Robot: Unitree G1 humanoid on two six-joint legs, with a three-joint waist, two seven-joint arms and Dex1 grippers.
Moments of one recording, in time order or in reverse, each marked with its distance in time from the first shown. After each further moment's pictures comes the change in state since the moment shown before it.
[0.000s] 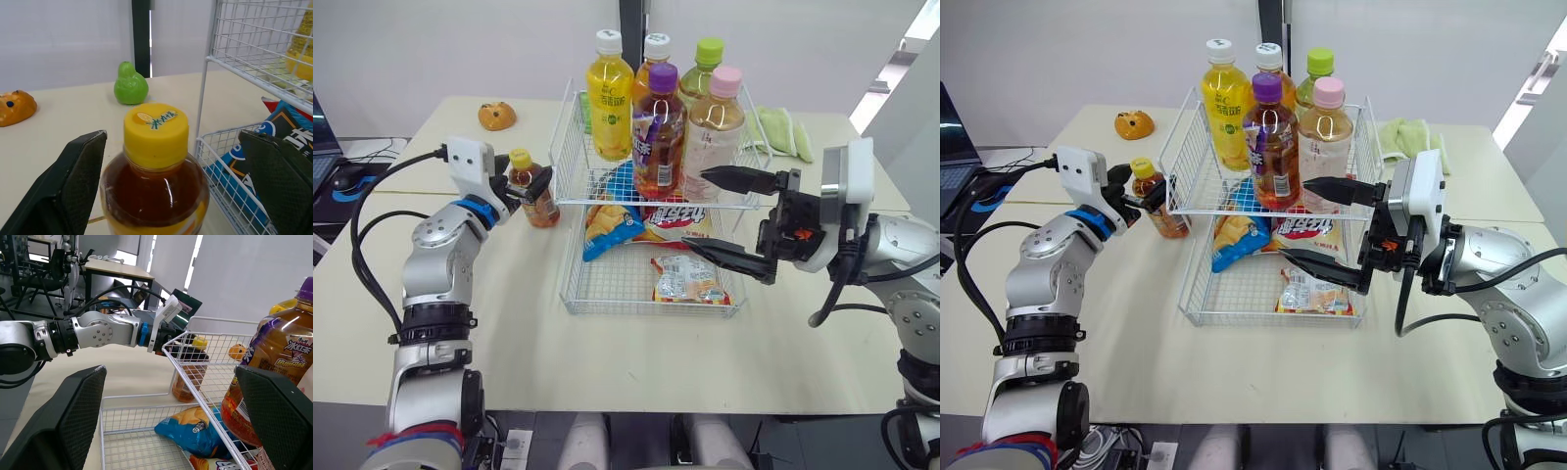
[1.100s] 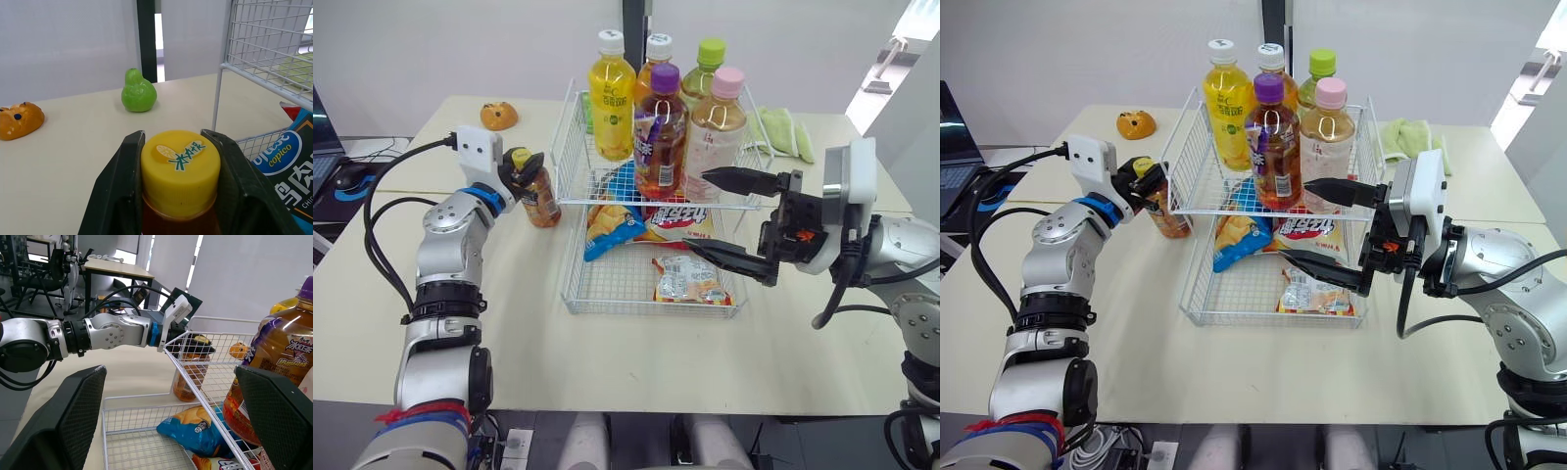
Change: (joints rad) left arm -0.091 -0.006 -0.021 0.174 0.068 -0.102 -0.031; right arm 0.005 -0.014 -0.008 -0.019 0.028 0.019 -0.023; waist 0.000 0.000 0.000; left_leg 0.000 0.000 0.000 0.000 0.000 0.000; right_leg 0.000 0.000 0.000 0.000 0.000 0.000
